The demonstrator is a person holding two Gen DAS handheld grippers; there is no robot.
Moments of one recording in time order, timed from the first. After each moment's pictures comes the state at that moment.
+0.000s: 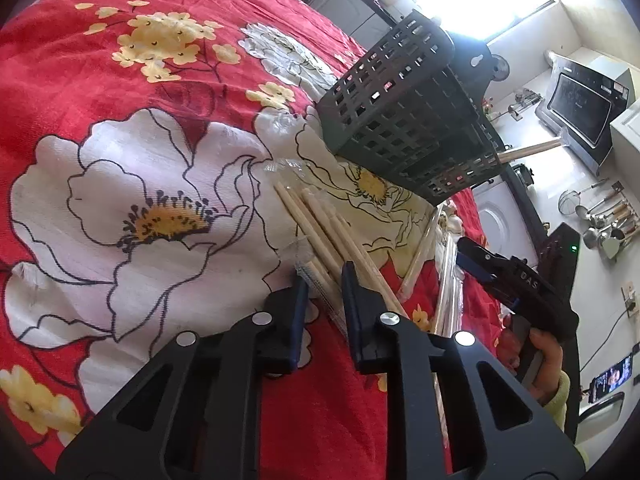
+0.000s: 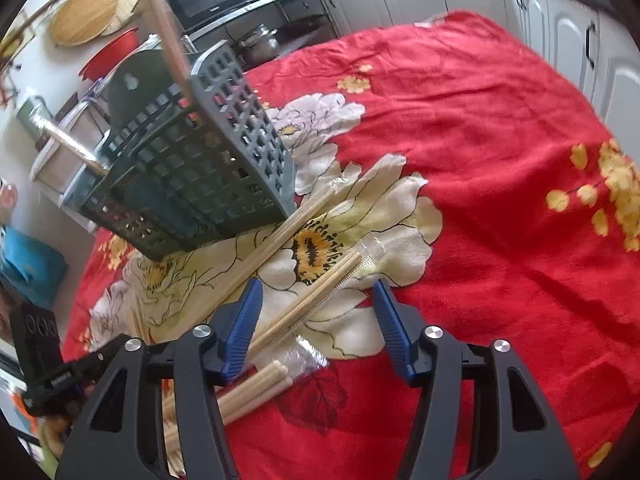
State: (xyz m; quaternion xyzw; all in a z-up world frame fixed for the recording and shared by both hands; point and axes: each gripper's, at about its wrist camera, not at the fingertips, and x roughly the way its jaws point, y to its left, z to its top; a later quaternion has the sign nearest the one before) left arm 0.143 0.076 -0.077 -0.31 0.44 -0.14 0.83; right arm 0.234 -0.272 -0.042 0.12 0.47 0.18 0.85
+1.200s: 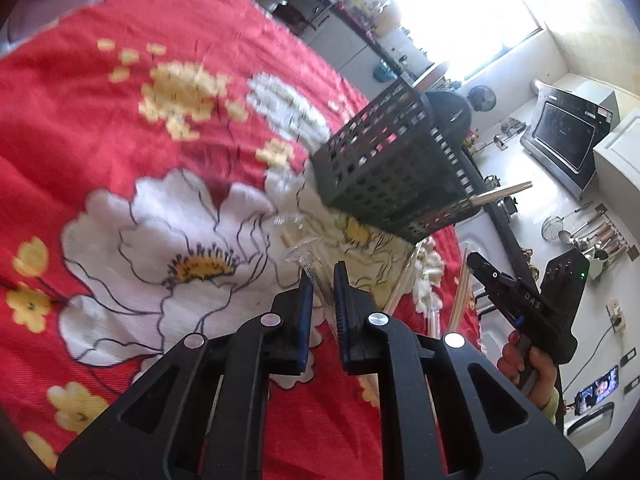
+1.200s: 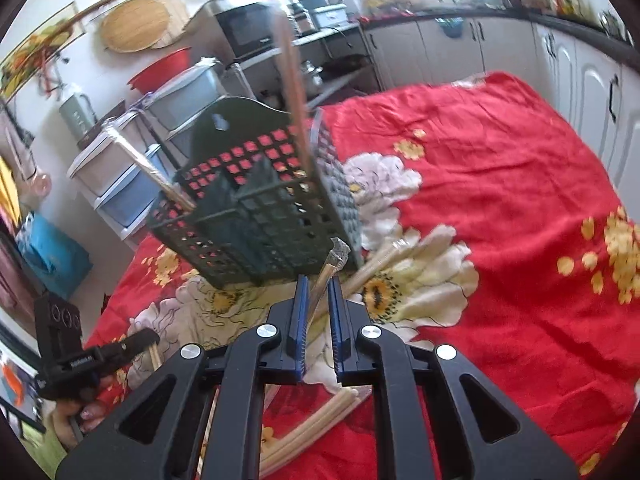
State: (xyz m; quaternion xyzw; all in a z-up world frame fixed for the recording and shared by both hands) left arm 0.129 0.105 -0.049 -0.34 0.37 -0.14 0.85; right arm 0.211 -0.253 0.014 0.10 0.38 0.24 0.89
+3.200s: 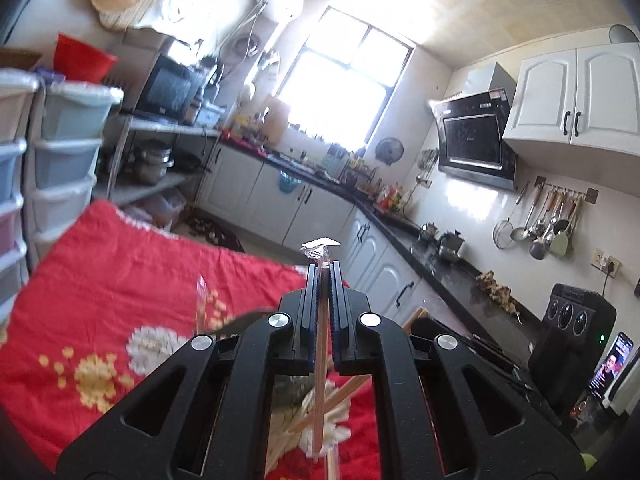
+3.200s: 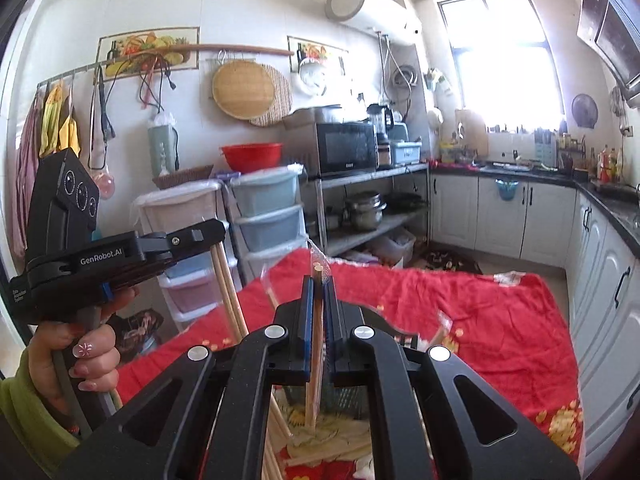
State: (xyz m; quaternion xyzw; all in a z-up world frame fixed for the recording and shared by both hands) left arm 0.151 0.038 0.175 -0.19 0.14 -0.20 0.95; right arm 0.154 -0.215 0.174 0.01 0.14 0.31 0.94
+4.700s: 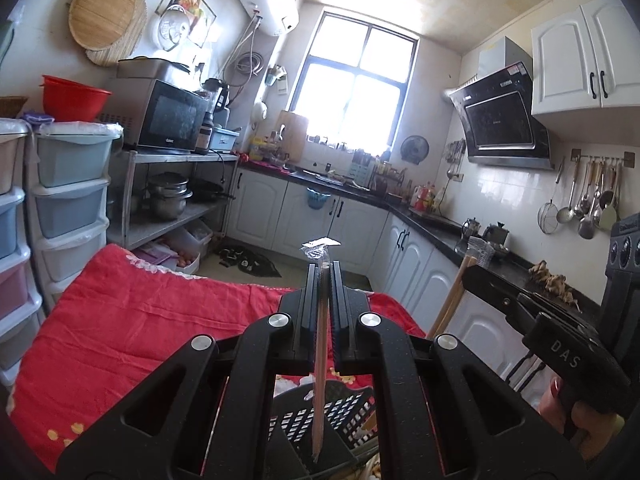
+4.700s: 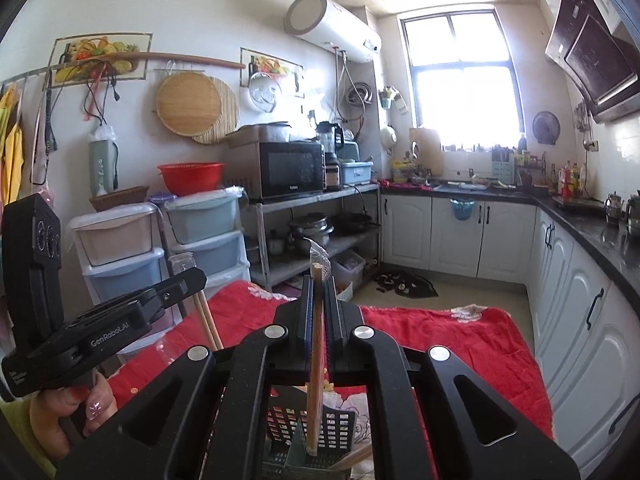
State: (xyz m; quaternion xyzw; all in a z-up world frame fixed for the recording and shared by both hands) left arm 0.241 0.014 0.152 -0.12 0.12 -0.15 0.97; right arm 0.247 -0.205 0.177 0.01 0.12 0.21 0.97
